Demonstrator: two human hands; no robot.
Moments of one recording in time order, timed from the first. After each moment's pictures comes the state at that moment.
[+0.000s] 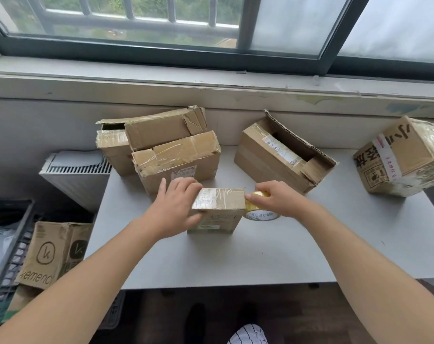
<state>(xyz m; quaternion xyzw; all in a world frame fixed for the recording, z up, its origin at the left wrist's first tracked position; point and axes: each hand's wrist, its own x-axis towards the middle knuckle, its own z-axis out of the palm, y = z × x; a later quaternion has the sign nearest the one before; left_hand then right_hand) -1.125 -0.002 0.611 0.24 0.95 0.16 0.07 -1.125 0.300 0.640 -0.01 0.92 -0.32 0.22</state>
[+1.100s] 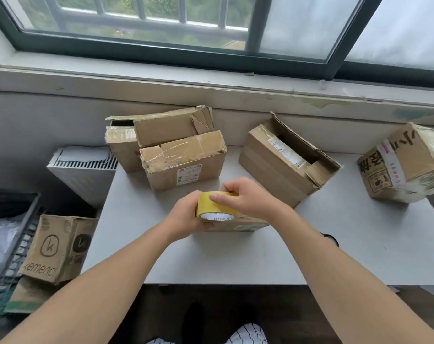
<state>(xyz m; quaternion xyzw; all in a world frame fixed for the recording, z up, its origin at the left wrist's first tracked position) -1.115 0.010 0.565 0.10 0.85 0.48 0.18 -1.118 0.214 0.660 -0.14 0.89 -0.39 0.18</state>
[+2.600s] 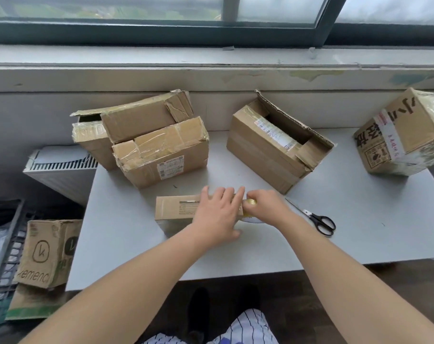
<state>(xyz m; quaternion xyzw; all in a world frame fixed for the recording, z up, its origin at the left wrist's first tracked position) -1.101 0.120 0.566 0.32 0.94 -0.01 0.11 -1.109 0.295 0.564 0.06 0.95 -0.22 0.19</state>
